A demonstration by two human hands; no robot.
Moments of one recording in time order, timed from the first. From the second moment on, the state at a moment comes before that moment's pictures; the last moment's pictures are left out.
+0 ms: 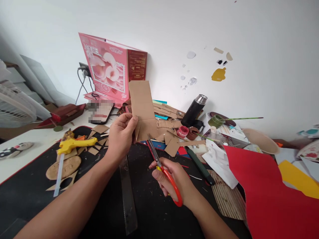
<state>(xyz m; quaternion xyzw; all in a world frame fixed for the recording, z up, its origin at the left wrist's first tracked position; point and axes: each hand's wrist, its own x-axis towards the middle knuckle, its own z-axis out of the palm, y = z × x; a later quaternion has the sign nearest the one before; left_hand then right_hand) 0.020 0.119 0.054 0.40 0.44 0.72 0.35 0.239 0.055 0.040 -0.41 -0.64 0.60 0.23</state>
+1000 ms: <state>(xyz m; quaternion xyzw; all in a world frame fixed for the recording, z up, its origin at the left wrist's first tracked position) 0.025 0.118 0.057 0.35 0.41 0.74 0.41 0.243 0.062 0.015 -0.38 -0.48 0.76 0.23</state>
